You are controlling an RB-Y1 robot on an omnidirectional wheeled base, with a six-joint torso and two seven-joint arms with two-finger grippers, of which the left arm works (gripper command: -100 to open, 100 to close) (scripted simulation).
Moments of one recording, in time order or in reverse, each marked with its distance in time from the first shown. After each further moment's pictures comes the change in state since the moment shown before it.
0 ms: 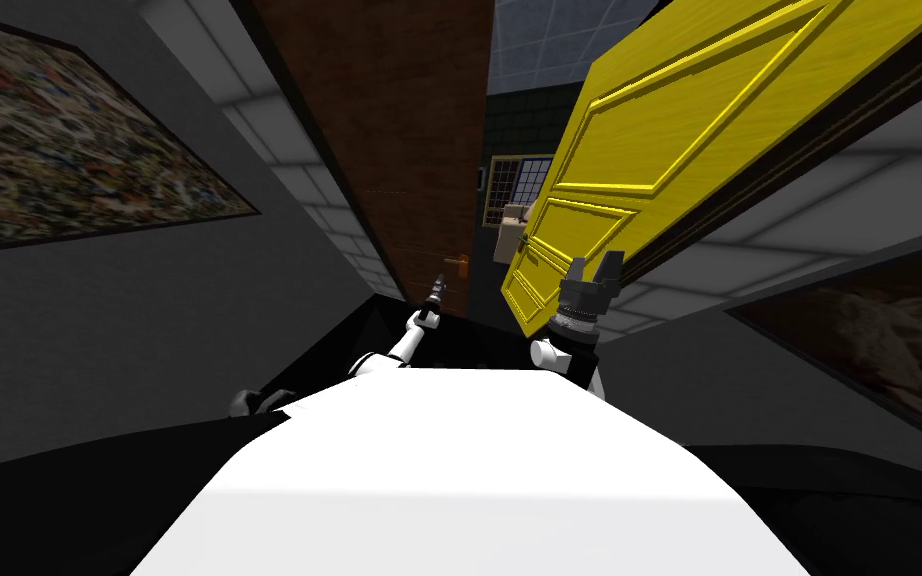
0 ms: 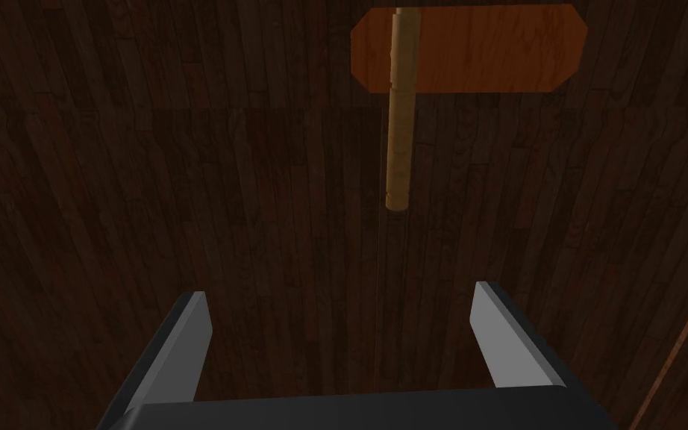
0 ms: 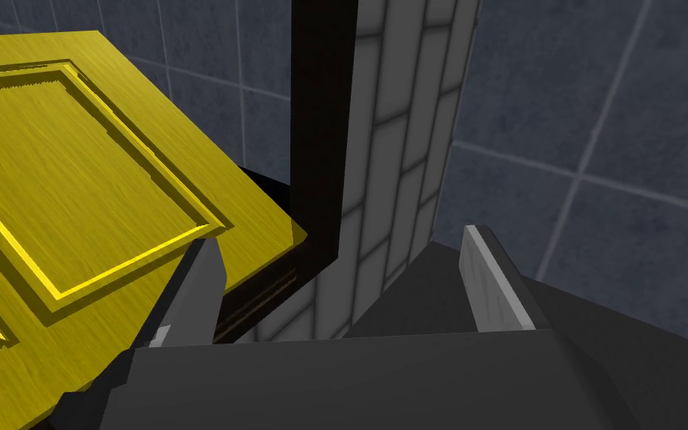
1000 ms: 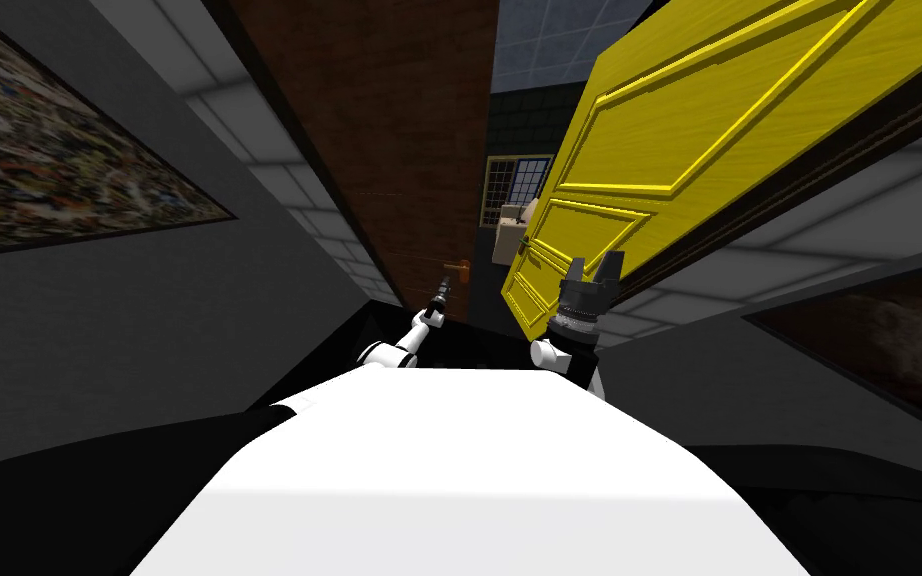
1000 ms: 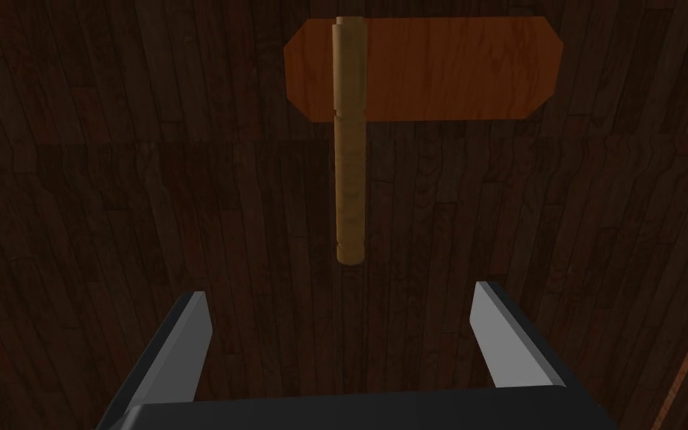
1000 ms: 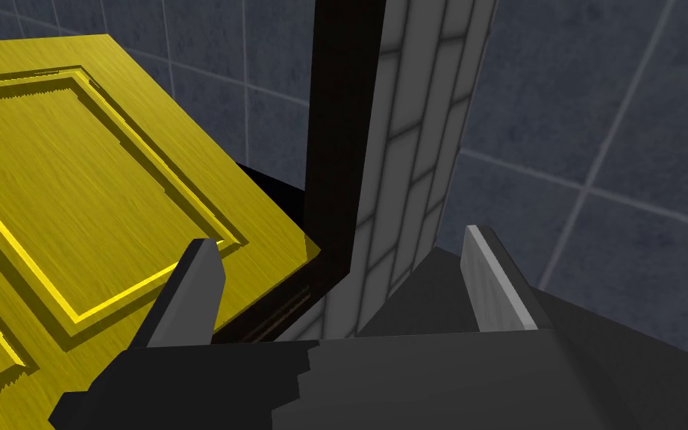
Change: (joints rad) arm -0.112 -0.035 -0.012 0.201 0.020 -0.003 -0.009
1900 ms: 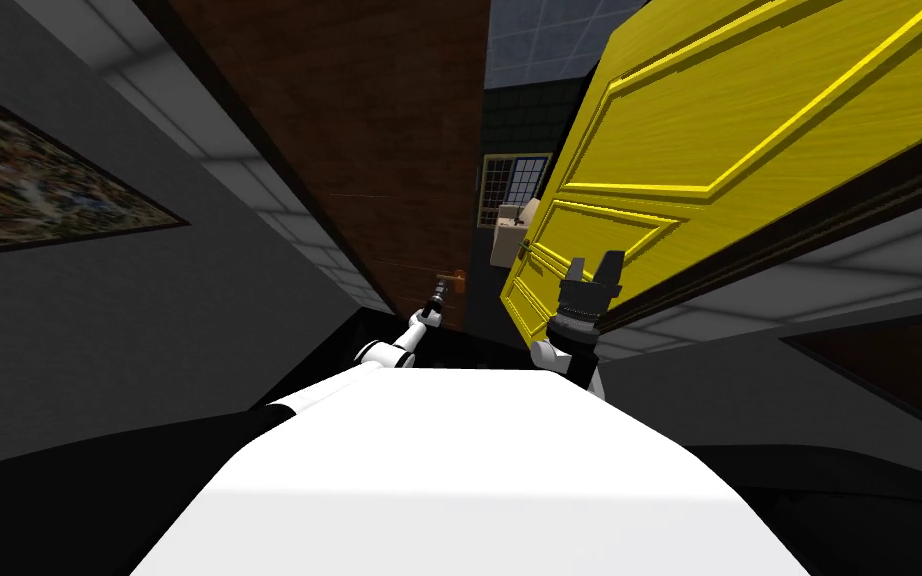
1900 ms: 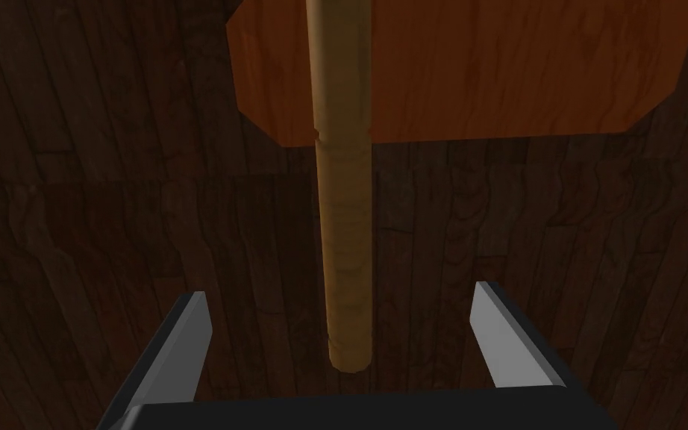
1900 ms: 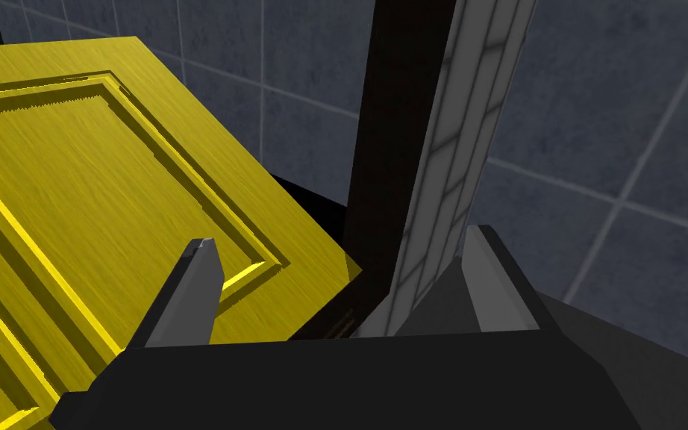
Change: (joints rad) arm -0.008 0.028 0.010 0.021 0.005 0.001 -0.005
